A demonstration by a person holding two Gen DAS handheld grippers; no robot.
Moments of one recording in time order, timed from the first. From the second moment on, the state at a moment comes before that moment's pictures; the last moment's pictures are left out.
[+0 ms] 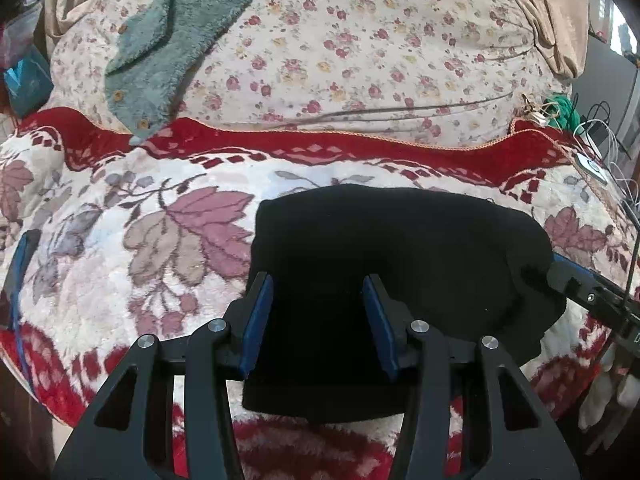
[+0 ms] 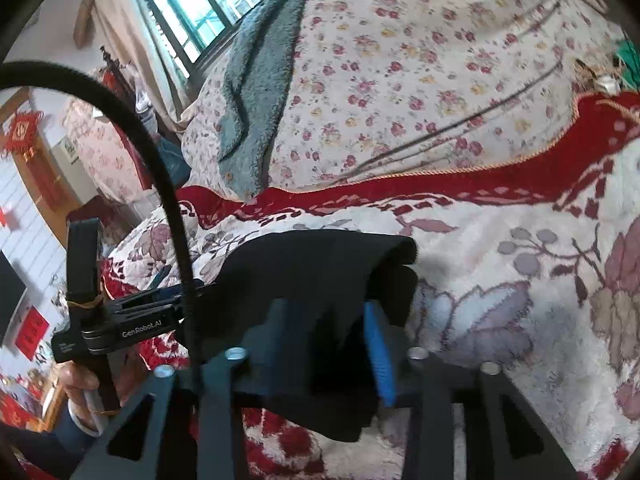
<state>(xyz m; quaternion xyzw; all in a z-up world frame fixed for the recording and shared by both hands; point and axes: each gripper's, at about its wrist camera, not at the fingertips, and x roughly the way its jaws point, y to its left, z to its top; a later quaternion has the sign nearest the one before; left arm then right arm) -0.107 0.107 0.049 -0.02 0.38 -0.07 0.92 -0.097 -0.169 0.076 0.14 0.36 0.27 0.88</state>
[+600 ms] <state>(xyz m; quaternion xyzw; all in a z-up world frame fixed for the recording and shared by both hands) -0.099 0.153 0.042 -0.12 0.43 -0.12 0.89 -0.081 -0.189 0.059 0.20 0.40 0.25 0.86</state>
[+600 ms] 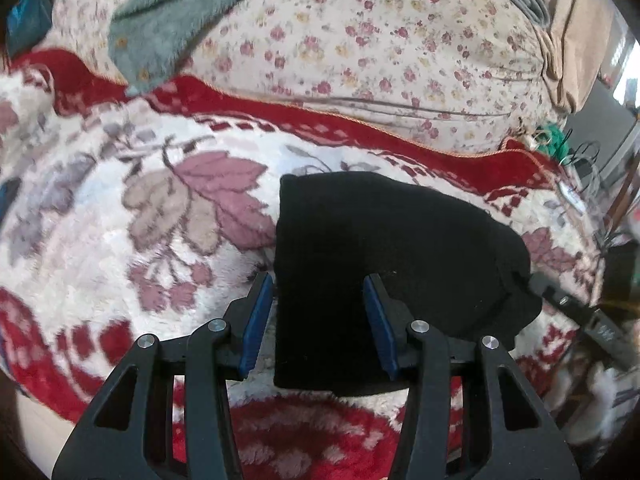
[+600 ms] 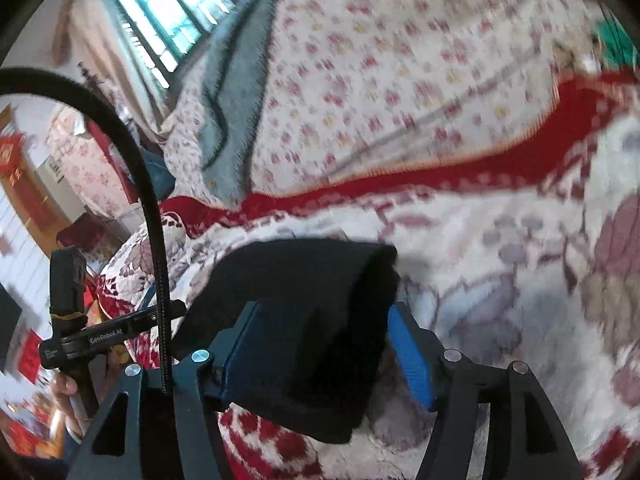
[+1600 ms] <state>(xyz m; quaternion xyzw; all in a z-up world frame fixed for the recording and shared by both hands) -0.069 0.135 0.018 -0.11 0.43 -0.18 0.88 -0.066 -0.164 0.031 0.22 0.40 0.32 0.83</state>
